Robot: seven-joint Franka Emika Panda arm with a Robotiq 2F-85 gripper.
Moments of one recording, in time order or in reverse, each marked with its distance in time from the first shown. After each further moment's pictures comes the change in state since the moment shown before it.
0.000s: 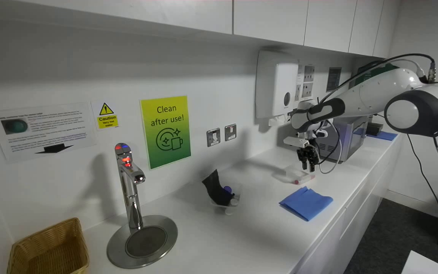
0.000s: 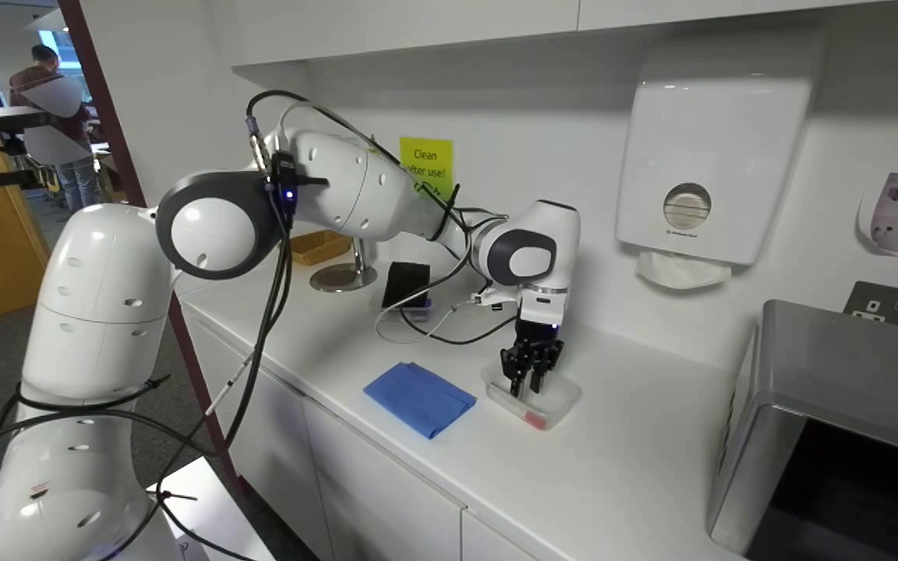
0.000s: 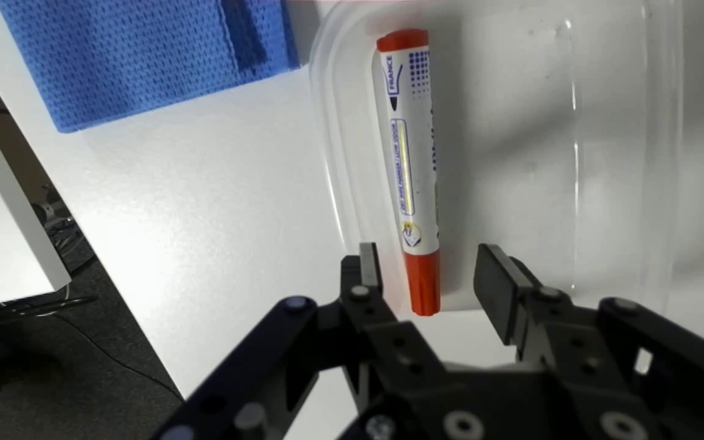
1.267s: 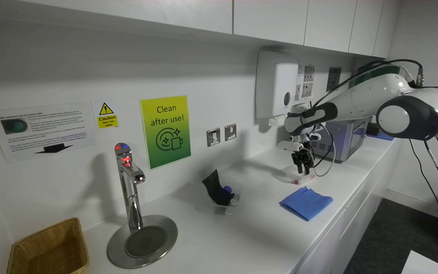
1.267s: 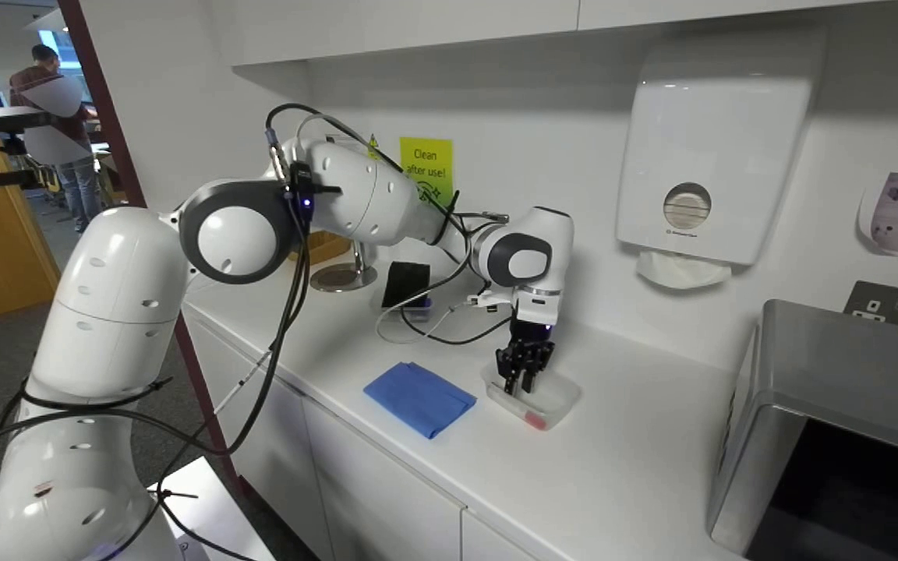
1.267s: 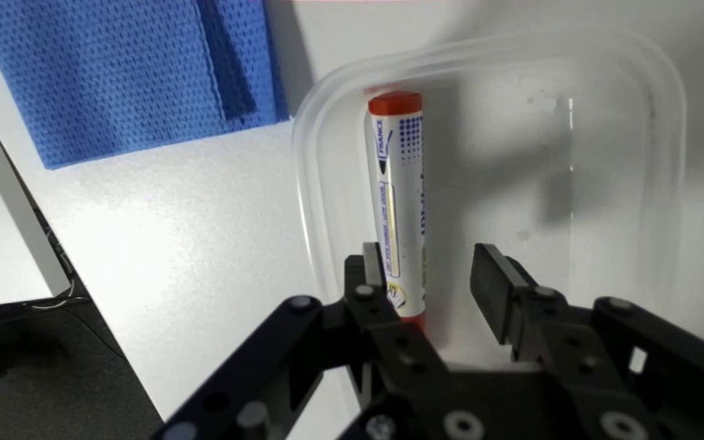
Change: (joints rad) arm 0.028 0.060 0.010 0.052 0.000 -0.035 0.000
